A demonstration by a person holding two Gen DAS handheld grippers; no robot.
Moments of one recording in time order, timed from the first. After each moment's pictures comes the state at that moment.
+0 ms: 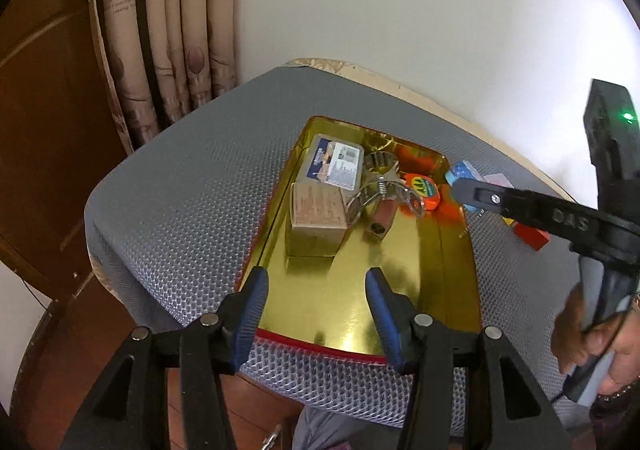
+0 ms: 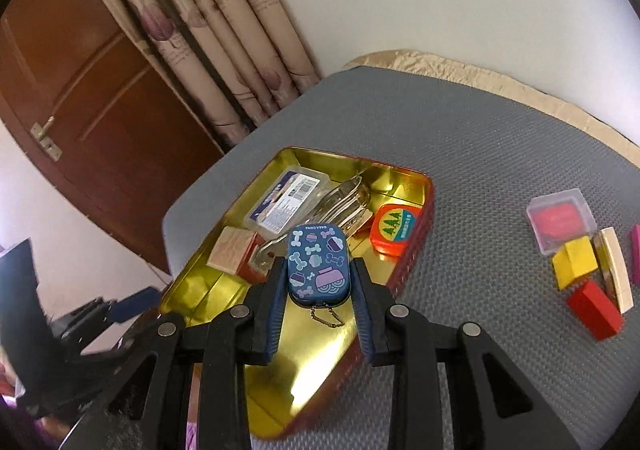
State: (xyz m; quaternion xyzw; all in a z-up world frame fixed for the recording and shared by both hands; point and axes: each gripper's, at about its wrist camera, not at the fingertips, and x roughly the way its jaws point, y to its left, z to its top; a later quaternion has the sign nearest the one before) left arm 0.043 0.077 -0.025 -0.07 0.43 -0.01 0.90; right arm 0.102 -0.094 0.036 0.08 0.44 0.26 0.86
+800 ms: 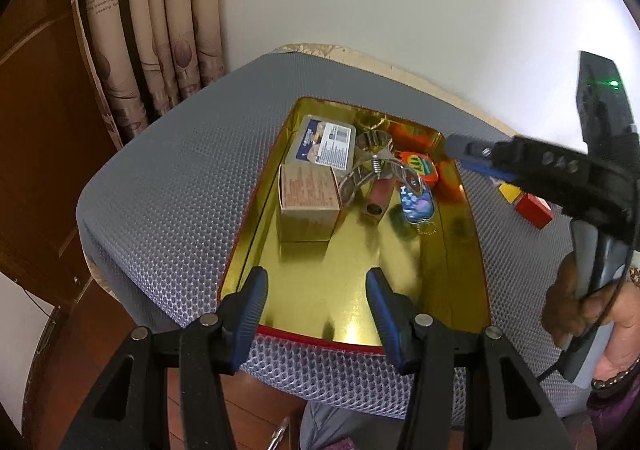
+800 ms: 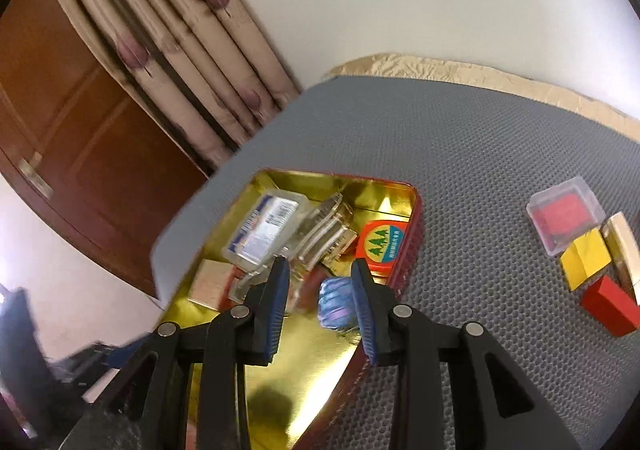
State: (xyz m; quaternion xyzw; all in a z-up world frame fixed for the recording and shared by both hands) left arm 0.047 0.067 -0.037 -0.04 0.45 -0.03 0.89; right arm 0.114 -0.112 0.023 0.15 0.42 0.25 0.86
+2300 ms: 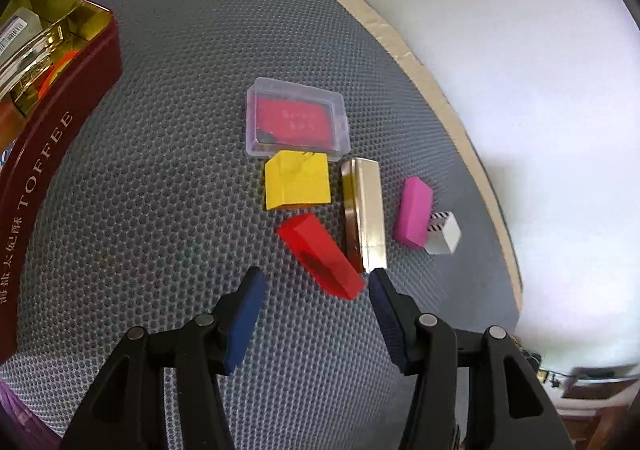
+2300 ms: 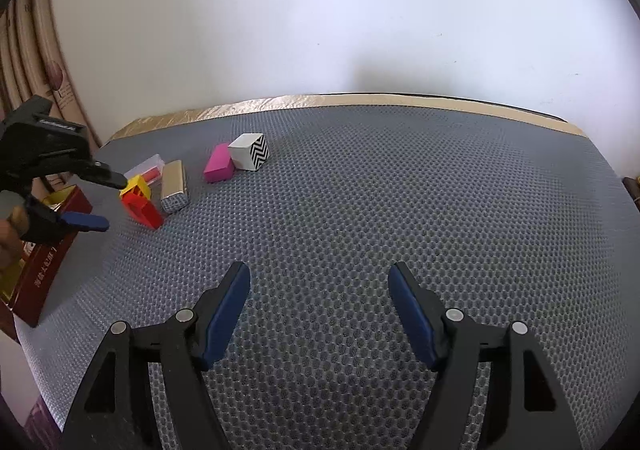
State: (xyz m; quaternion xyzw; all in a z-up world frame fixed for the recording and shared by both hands) left arm 0.187 -0.200 -0.087 -0.27 0.61 -0.06 0.75; right arm -0.048 -0.412 -0.025 0.11 0.36 -0.07 0.92
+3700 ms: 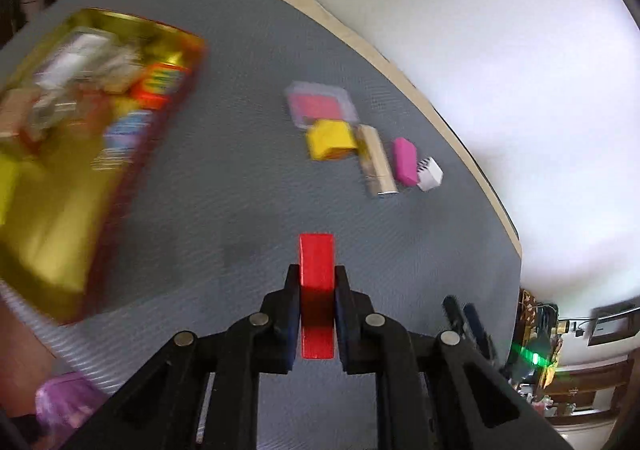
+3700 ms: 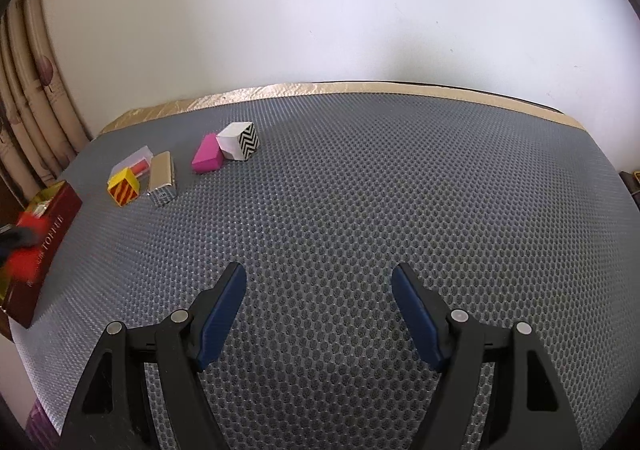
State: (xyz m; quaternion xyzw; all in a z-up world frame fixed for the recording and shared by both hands) left arm 0.082 -0.142 -0.042 -0.21 0.57 -0.13 0.79; right arm -0.037 -0.416 -0.035 0.10 0.38 -0.08 0.91
